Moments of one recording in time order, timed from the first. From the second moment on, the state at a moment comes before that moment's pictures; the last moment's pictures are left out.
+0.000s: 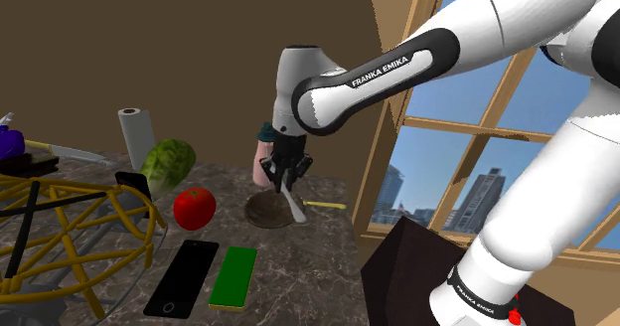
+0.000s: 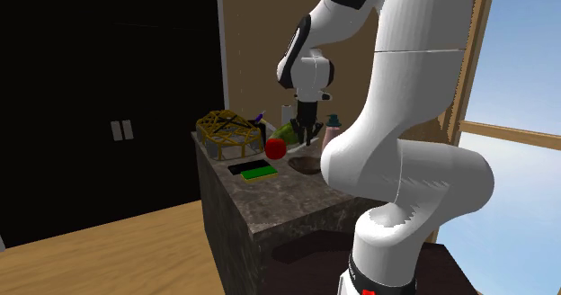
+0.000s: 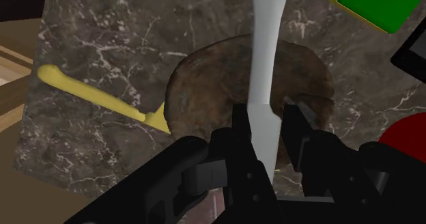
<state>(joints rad) -0.19 -0.08 0.55 -2.28 0.09 2.23 0.73</state>
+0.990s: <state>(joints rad) -0.20 0.12 0.53 -2.22 -0.05 2.35 0.78</state>
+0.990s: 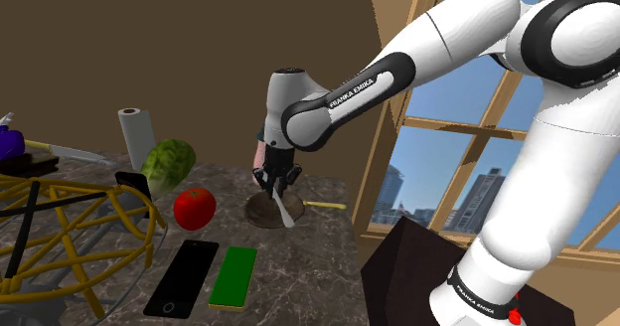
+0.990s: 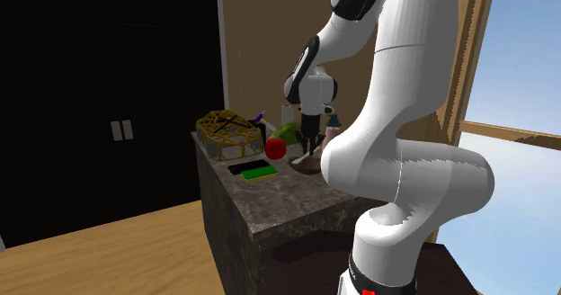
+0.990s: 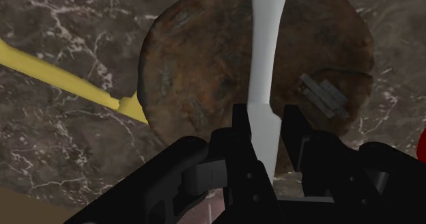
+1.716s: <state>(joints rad) -0.19 0.18 0.52 -2.24 -0.09 2.42 0.81</state>
